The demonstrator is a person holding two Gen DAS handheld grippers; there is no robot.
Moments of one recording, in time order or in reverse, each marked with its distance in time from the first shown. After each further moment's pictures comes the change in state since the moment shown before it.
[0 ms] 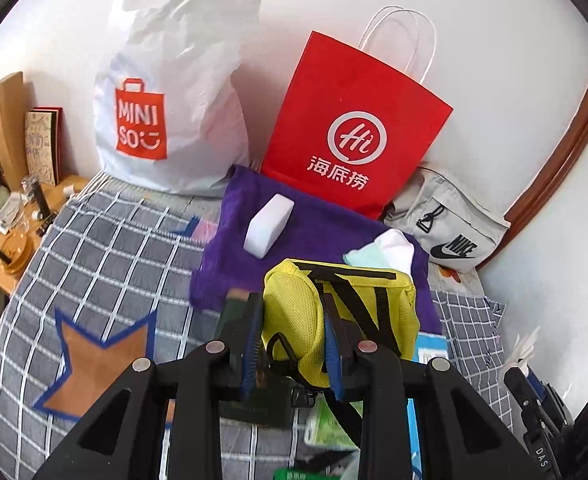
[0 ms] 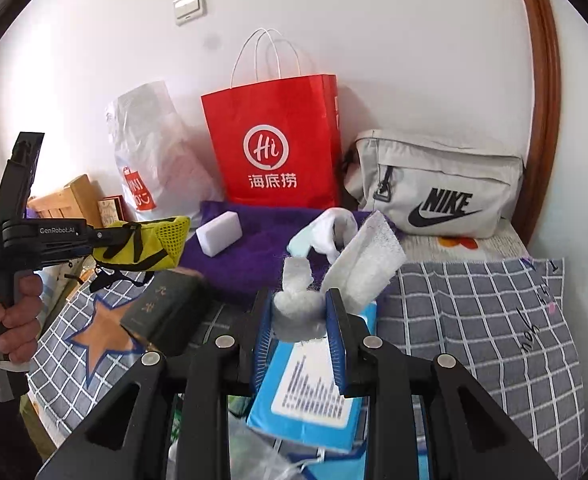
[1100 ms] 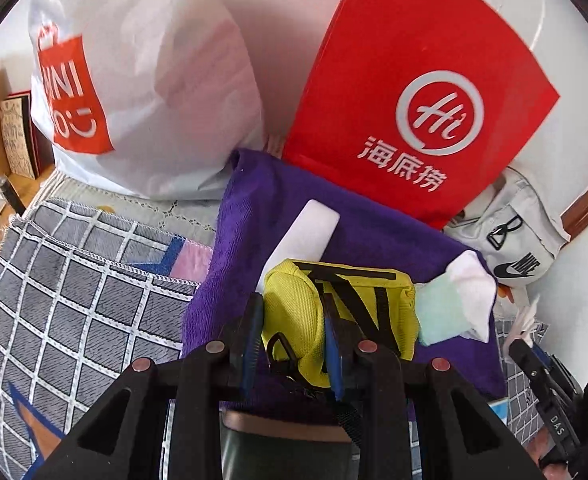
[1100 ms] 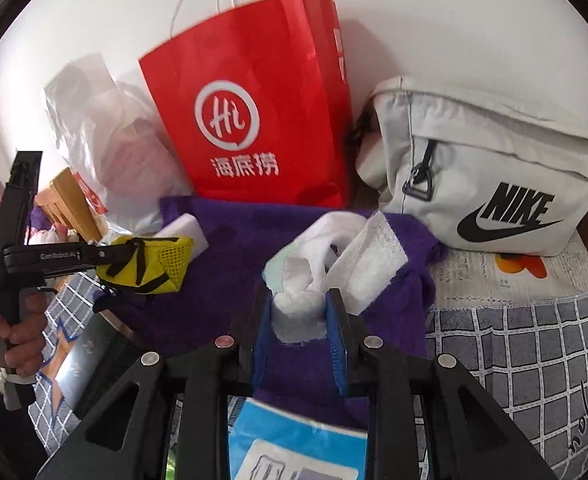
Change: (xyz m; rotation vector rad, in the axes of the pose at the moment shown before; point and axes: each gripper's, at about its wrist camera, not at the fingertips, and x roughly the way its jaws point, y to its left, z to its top) left arm 0.134 0.019 0.049 -0.018 0.123 0.070; right arm 0.166 -0.043 0.050 0.018 0.155 0.090
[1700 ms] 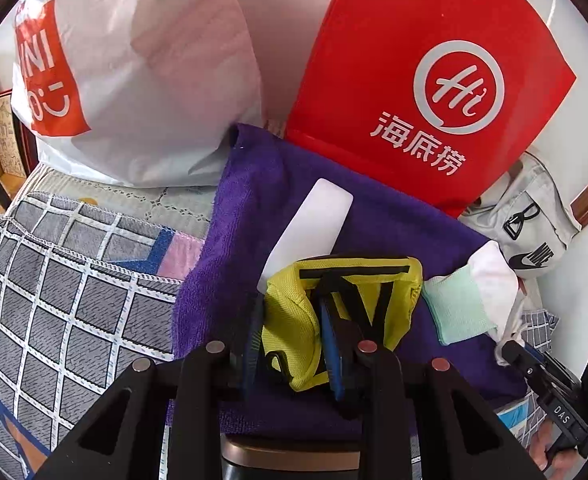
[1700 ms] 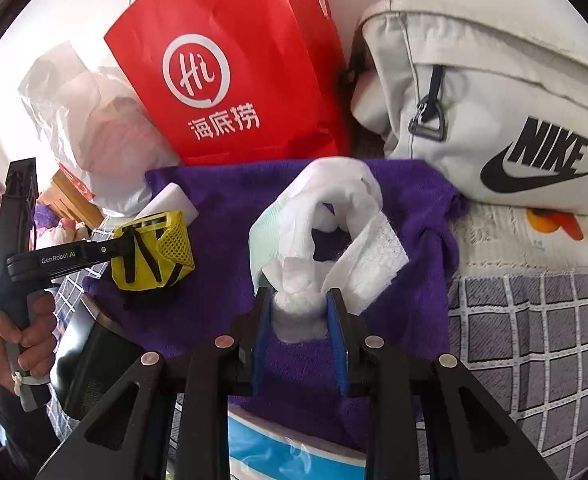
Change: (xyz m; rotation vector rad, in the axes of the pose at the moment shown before) left arm 0.032 -0.002 -0.003 0.019 0.026 -0.003; right arm 0.038 -0.022 -0.010 0.077 0.123 0.081
